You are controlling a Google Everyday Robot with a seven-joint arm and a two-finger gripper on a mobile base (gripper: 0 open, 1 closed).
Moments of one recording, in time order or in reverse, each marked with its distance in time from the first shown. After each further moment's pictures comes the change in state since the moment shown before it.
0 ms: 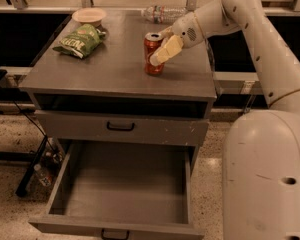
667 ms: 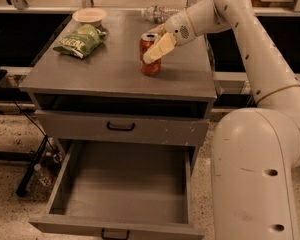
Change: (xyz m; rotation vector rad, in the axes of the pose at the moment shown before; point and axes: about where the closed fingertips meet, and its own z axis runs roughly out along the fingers) arm -0.017 -0.006 0.017 -0.028 -0.025 -0.032
